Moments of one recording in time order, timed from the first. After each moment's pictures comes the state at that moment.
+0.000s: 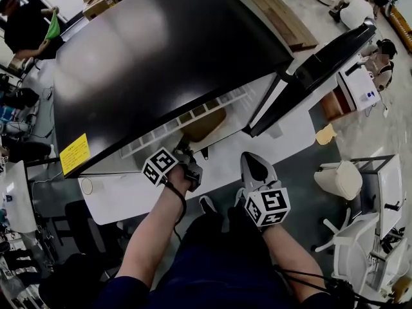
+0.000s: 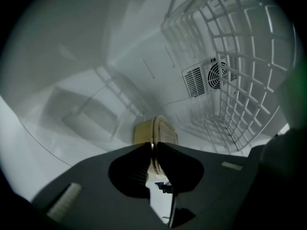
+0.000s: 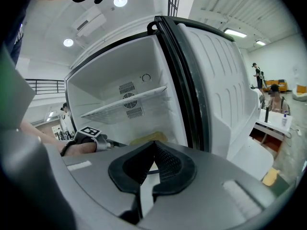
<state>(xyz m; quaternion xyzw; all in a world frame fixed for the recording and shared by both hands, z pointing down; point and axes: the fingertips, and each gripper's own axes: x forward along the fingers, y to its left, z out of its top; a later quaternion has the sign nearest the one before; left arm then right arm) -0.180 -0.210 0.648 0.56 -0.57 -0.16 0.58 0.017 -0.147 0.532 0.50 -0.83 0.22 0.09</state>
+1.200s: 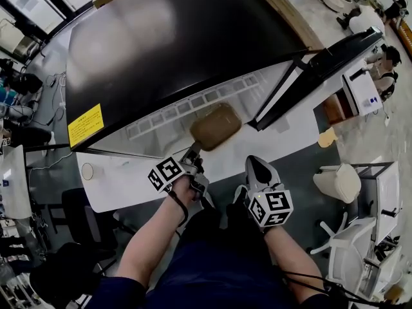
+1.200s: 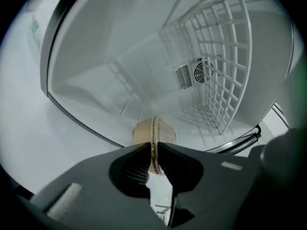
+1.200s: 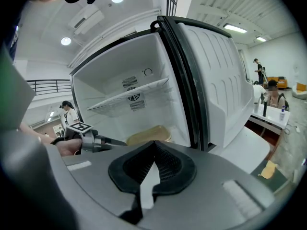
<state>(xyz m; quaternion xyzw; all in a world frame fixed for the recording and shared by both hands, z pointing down) -0.157 -0.148 0.636 0.59 -0.52 -0.16 0.60 0.017 -0.110 0.553 0.49 -0.83 0.24 0.11</state>
